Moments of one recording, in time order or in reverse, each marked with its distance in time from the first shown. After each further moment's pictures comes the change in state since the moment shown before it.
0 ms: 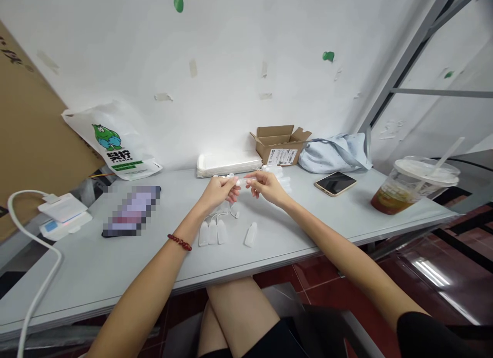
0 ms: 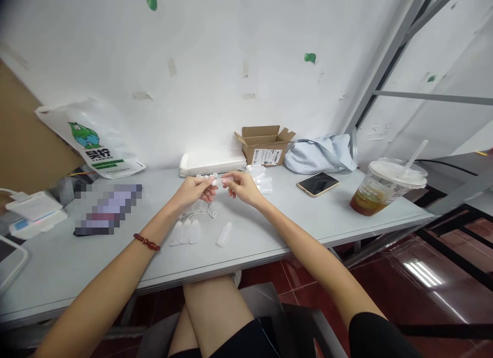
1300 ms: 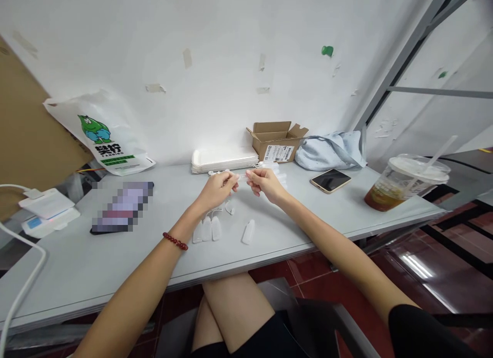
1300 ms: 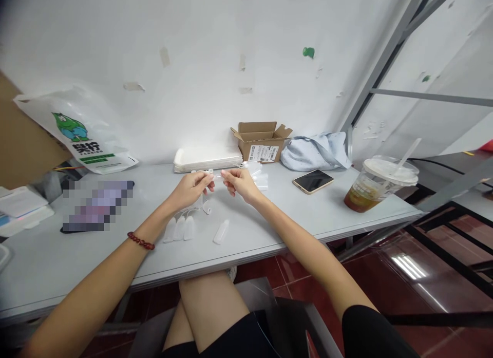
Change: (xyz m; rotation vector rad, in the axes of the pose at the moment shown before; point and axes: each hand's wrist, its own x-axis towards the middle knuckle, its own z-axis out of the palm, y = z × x) left_hand -0.005 0.005 0.008 0.366 0.001 0.314; right_hand -0.005 -0.011 0.002 0.231 0.042 0.176
